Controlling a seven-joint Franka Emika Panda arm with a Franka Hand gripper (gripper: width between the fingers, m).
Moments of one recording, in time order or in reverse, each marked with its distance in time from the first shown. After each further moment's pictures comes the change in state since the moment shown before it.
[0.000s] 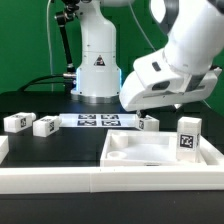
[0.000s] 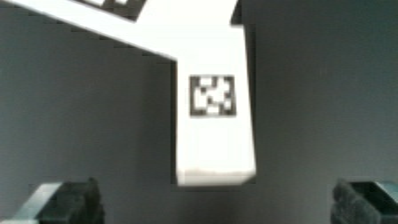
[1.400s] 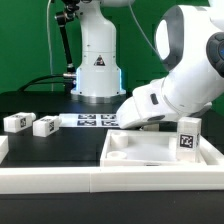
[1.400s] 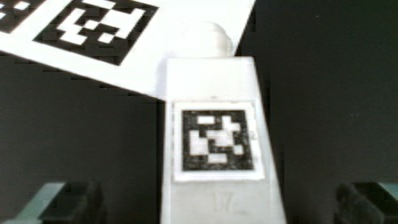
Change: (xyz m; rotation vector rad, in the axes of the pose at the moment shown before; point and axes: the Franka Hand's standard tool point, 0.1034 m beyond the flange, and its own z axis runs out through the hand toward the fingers) arm 0.007 0.000 0.036 0.010 -0.146 0.013
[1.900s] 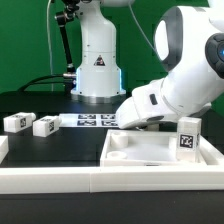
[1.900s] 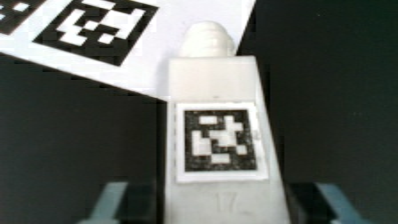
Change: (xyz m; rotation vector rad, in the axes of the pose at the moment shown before) arm 0.000 0.001 0.000 0.002 0.001 0.008
